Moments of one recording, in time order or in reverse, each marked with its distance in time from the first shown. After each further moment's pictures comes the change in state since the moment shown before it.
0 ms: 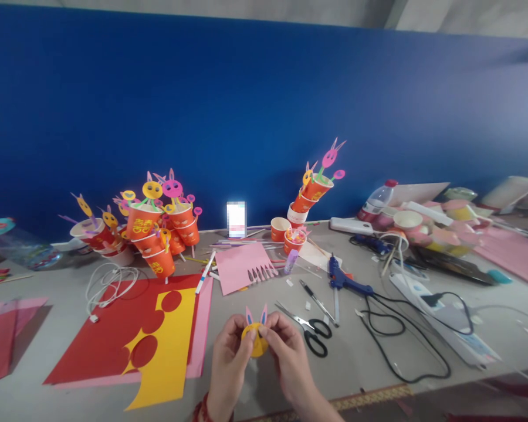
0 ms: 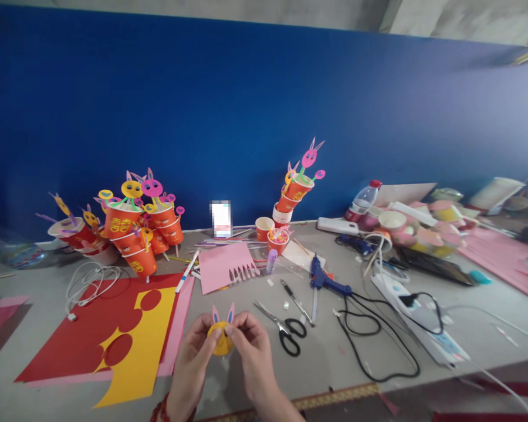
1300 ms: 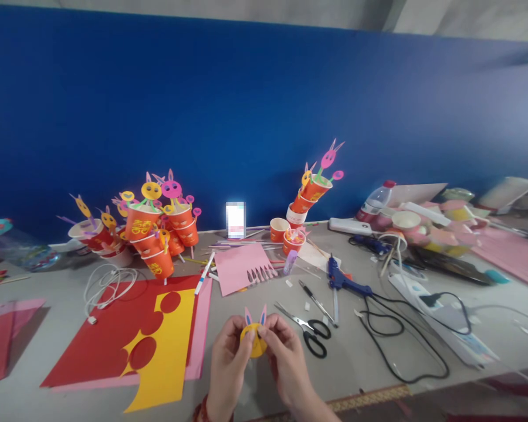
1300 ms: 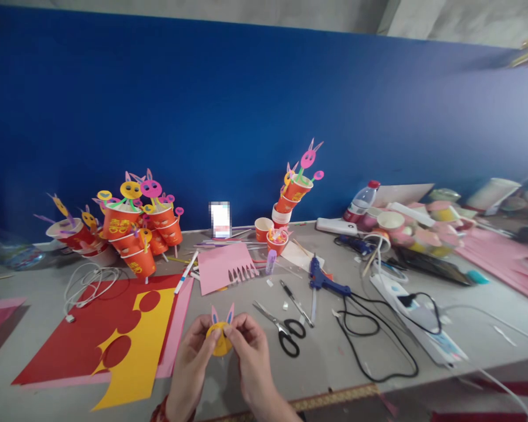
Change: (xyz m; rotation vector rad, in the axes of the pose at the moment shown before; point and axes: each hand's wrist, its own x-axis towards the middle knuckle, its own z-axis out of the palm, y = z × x) left_hand 0.001 0.000 0.001 -0.014 0.043 0.006; right_hand 0.000 0.003 0.004 0.099 0.037 0.047
